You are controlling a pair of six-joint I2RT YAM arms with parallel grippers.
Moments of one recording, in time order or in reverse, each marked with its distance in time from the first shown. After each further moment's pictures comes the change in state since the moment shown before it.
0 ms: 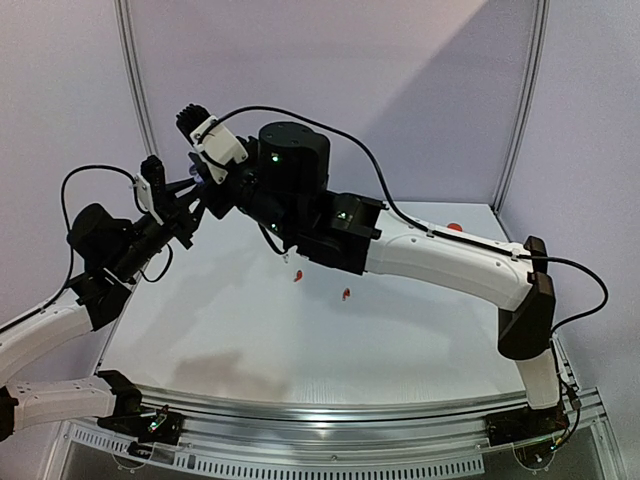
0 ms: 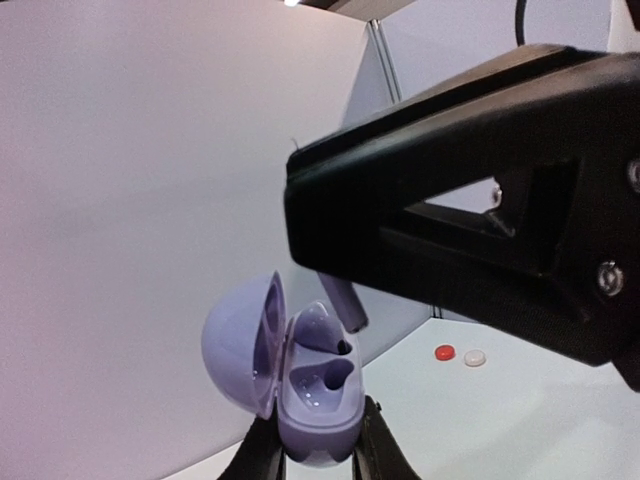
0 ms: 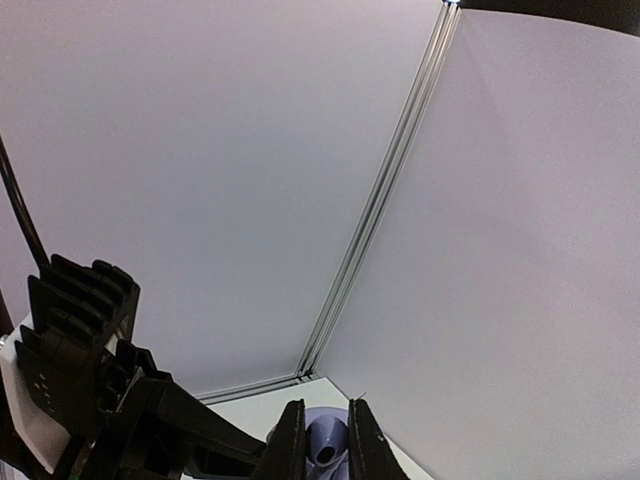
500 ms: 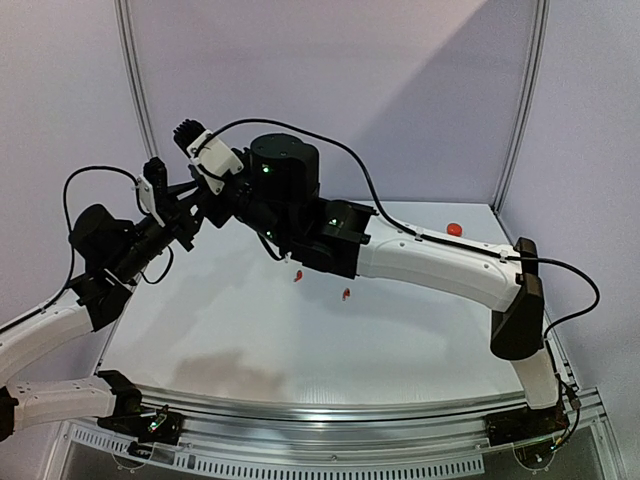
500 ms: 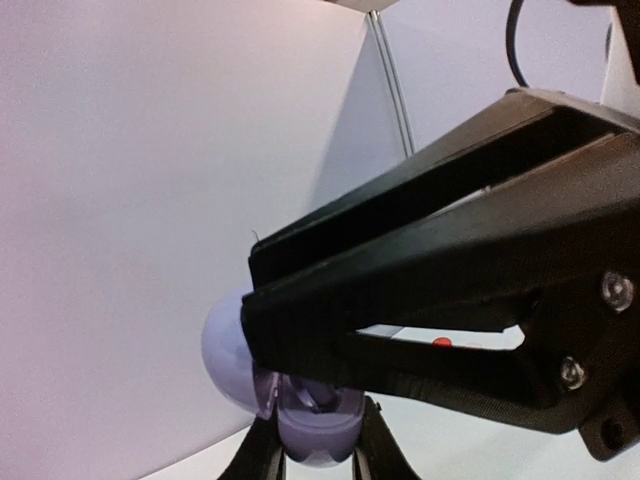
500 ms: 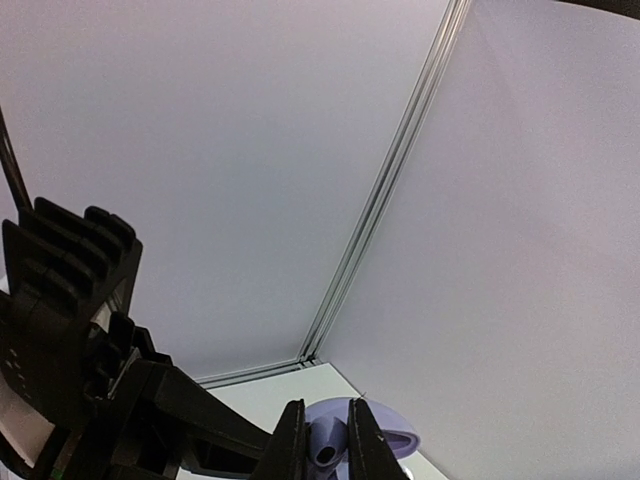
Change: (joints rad) left arm 0.000 0.000 -0.005 -0.016 0.002 -0.003; right arm -0.008 0.035 0.000 -0.007 0.003 0.001
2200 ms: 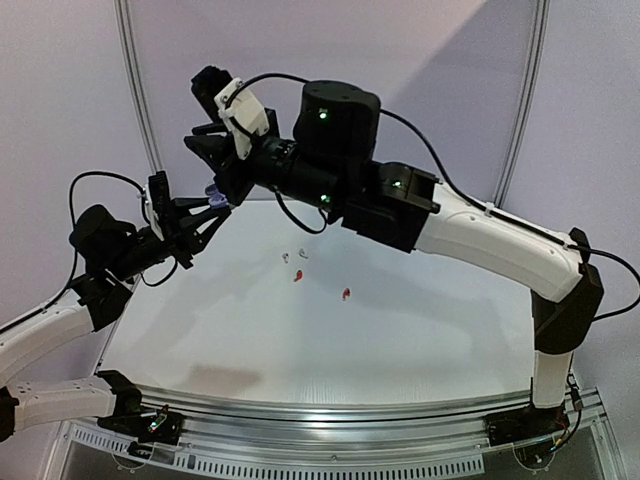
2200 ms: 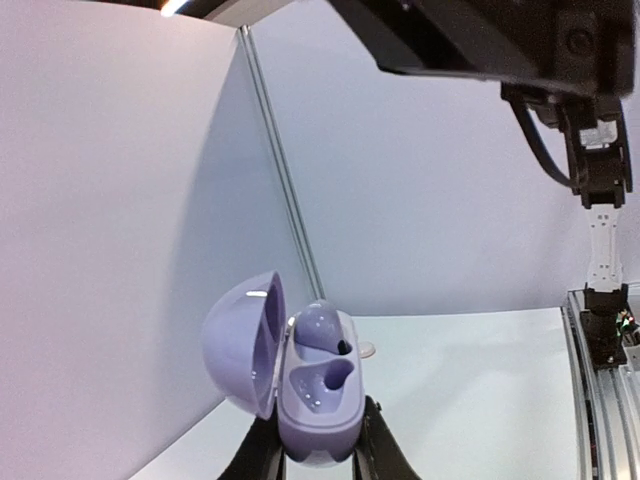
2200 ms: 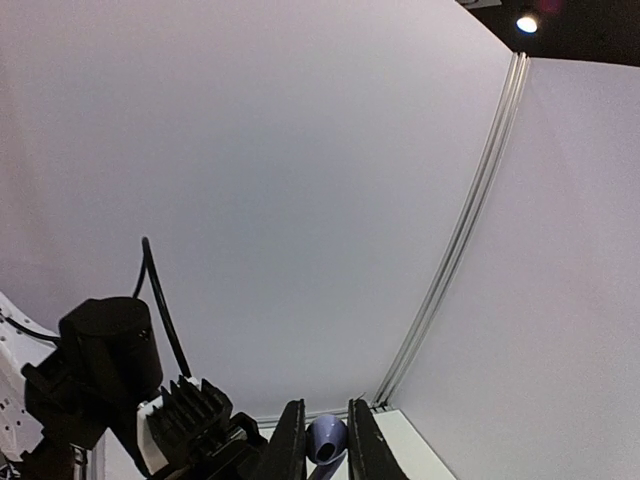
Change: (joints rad) left arm 0.018 0.004 -0.008 0.004 0.339 -0.043; right arm 0.003 -0.201 -0.070 -0.105 -0.263 0.080
